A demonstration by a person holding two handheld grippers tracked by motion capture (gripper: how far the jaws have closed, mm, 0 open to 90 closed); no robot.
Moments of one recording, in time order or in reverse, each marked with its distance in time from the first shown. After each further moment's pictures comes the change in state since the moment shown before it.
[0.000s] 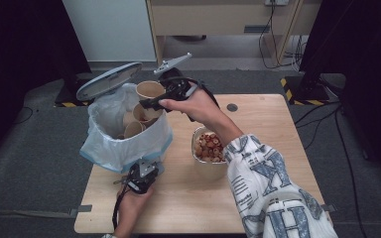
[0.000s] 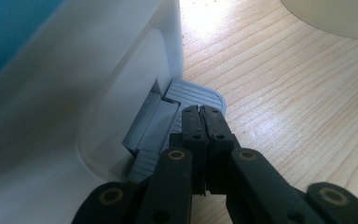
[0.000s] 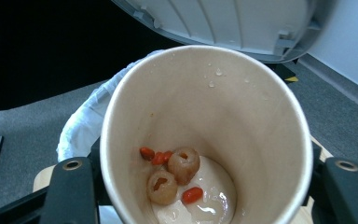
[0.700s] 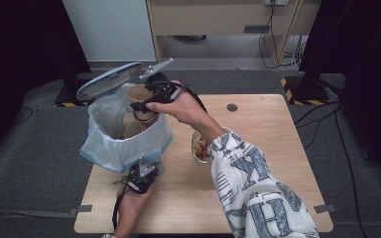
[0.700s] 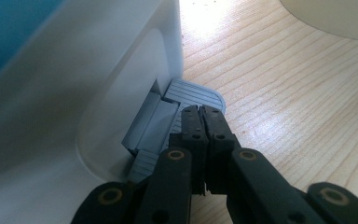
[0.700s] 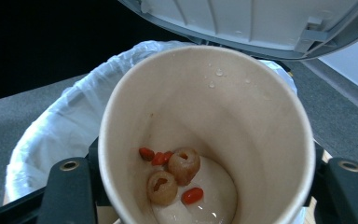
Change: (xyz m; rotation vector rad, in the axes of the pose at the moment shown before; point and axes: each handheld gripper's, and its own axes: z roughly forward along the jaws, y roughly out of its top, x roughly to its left) left arm 0.000 0.000 0.000 -0.001 -0.002 -0.002; right arm -0.001 0.000 0.042 0.036 -0.039 -0.027
